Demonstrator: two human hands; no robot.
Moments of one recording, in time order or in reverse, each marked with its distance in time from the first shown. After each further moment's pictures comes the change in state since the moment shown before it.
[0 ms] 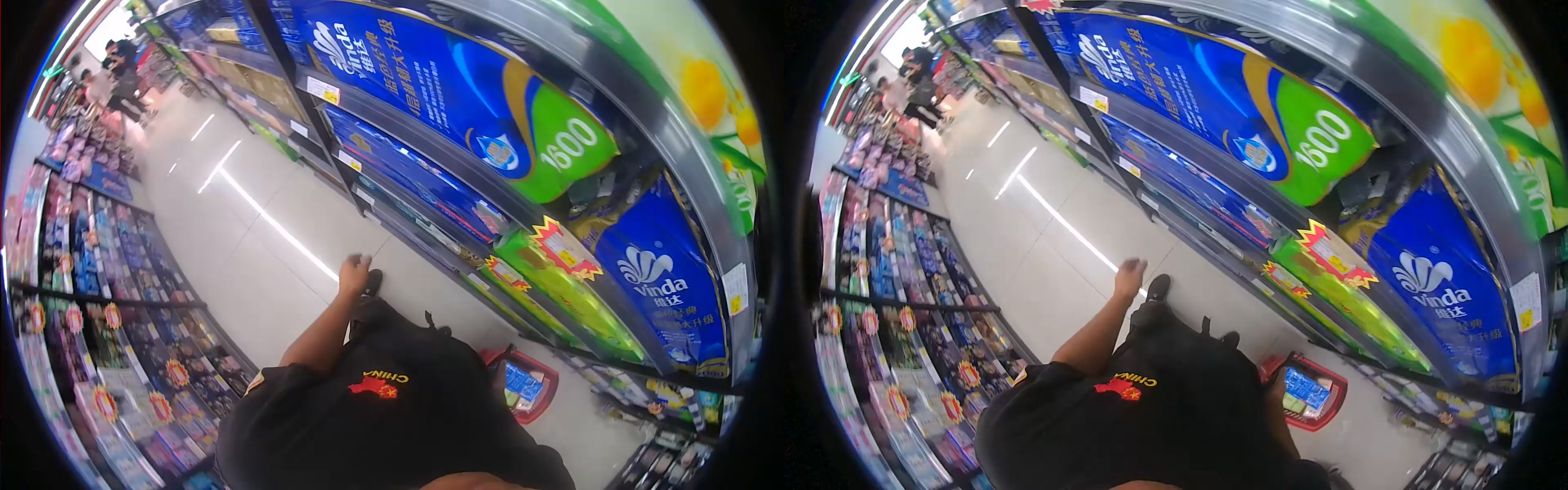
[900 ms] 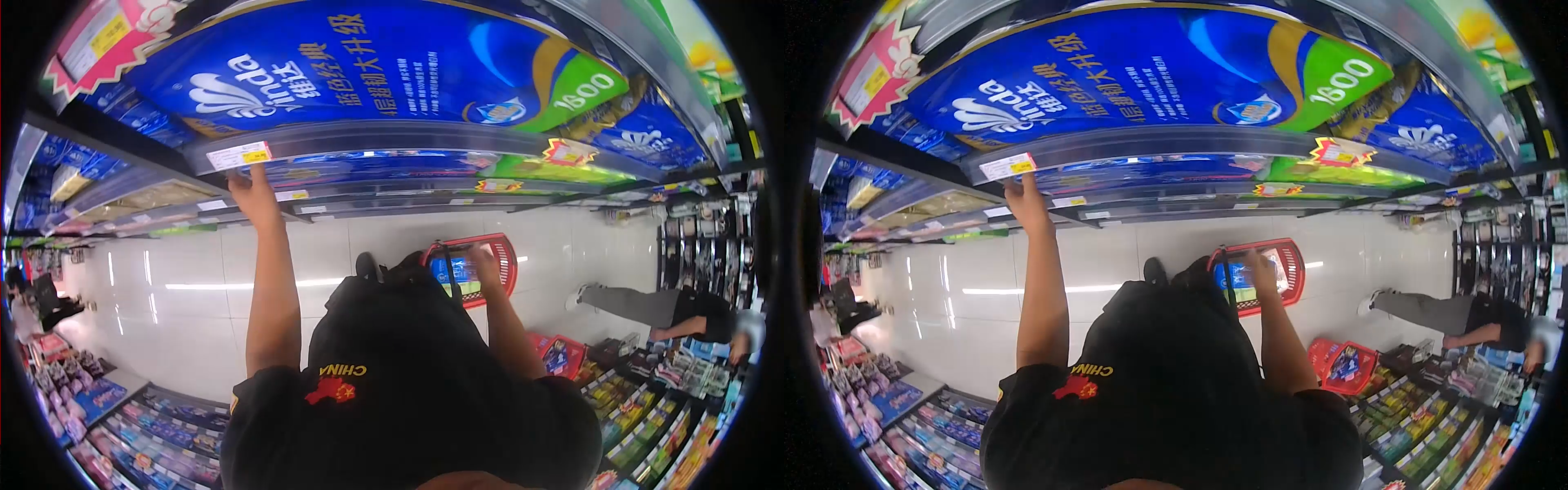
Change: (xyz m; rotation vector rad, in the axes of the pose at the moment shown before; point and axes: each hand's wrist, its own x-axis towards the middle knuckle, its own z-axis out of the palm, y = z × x) left_hand 0.265 0.224 -0.094 -0.666 -0.174 0.379; right_hand -0.097 -0.084 0.306 -0.129 0.227 -0.055
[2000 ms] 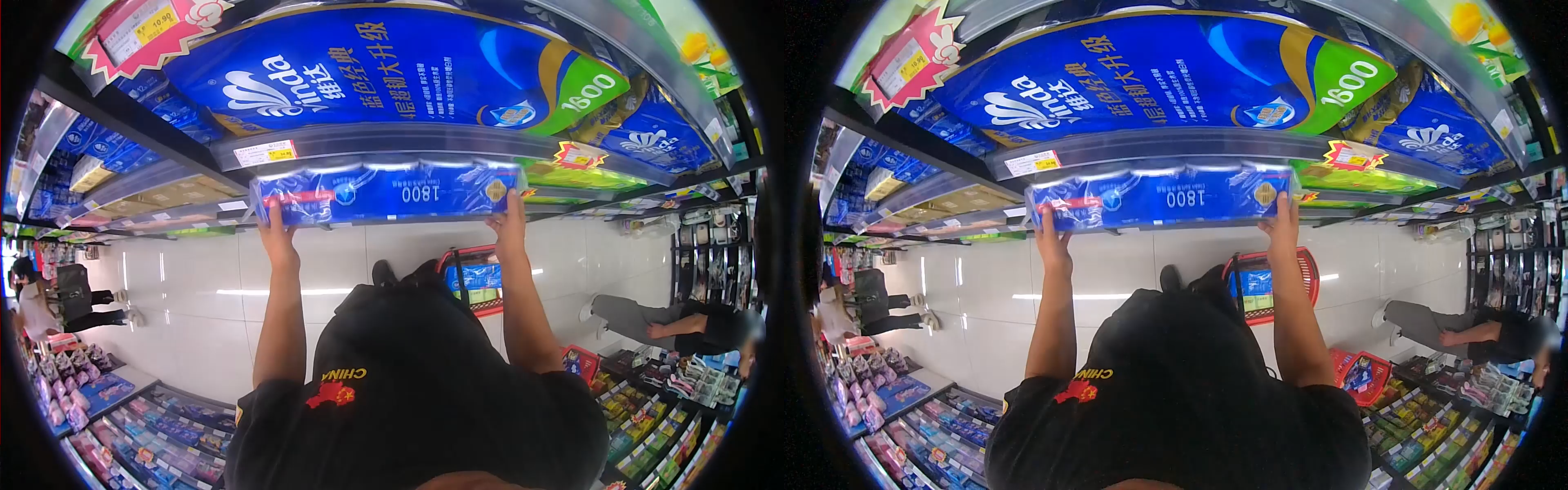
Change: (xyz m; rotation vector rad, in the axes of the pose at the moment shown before) left_hand -0.046 -0.006 -0.072 -0.054 -0.090 -0.383; right_hand -0.019 -0.174 0.050 0.373 0.049 -0.224
